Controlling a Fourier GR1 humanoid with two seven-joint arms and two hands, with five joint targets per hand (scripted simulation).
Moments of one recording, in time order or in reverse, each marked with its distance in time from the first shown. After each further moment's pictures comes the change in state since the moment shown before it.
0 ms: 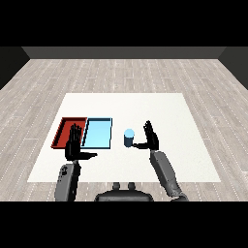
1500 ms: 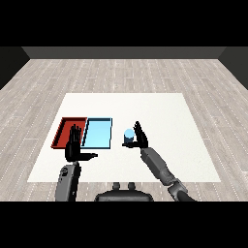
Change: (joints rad) left arm 0.017 -0.005 -0.010 -0.009 -0.018 0.022 -0.022; right arm -0.223 0.000 0.233 0.381 -0.287 -0.075 -0.192
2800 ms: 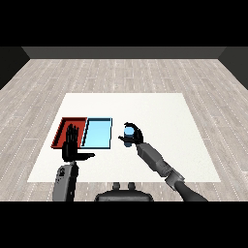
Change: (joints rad) left arm 0.003 0.021 0.019 -0.030 0.027 -0.010 0.024; right arm -0.195 0.000 0.207 0.218 -0.240 -0.127 -0.047
